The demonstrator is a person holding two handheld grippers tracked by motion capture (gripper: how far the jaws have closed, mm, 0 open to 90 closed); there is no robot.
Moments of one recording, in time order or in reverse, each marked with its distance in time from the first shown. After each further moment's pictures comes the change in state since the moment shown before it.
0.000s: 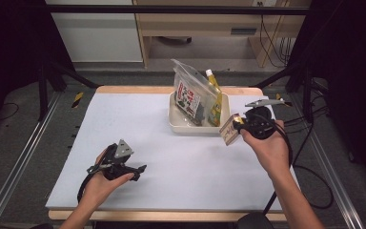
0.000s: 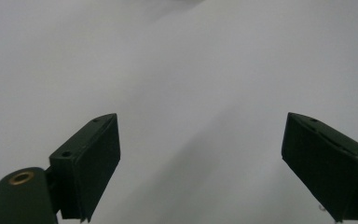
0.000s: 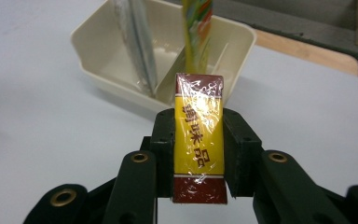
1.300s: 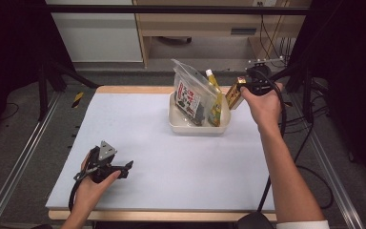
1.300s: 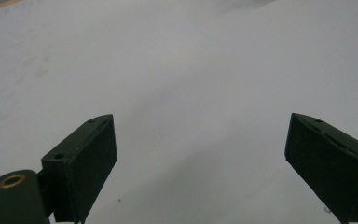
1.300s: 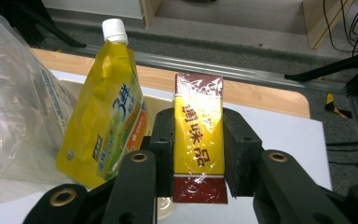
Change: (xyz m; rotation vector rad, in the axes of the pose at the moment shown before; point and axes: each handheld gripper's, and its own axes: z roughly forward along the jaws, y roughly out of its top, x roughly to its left) left arm 0.020 -0.026 -0.008 -0.041 0.136 -0.112; right arm -0.043 0.090 0.043 -0.043 -0.130 0.145
